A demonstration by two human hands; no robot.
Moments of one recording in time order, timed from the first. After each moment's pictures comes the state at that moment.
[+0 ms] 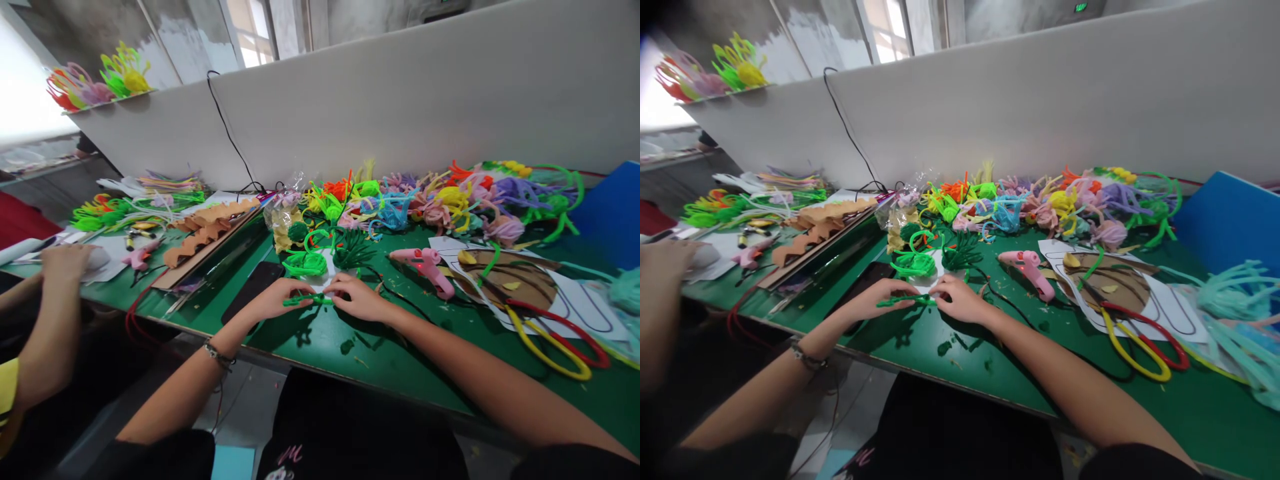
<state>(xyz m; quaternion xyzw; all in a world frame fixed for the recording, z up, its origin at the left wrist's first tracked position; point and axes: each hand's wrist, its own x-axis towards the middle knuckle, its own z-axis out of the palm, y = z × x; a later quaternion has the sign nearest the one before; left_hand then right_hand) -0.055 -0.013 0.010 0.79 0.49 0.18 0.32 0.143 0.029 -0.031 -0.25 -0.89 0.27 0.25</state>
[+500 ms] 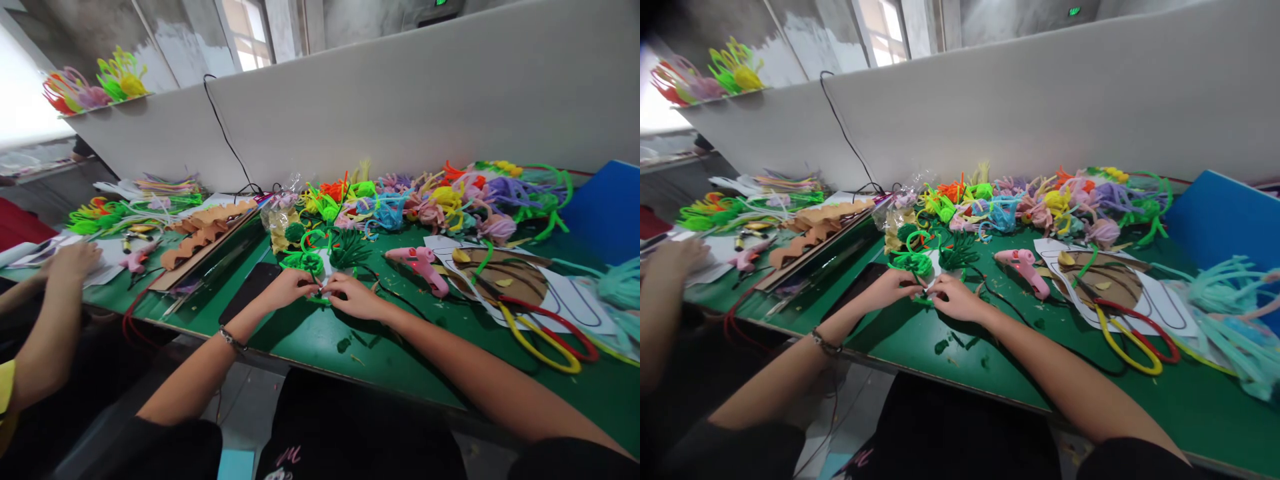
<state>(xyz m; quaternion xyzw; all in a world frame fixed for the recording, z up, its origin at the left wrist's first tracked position) -0.036 0.006 0.009 0.77 0.53 0.19 0.30 0.143 0.029 -0.031 -0.24 -0.90 0.26 0.25</state>
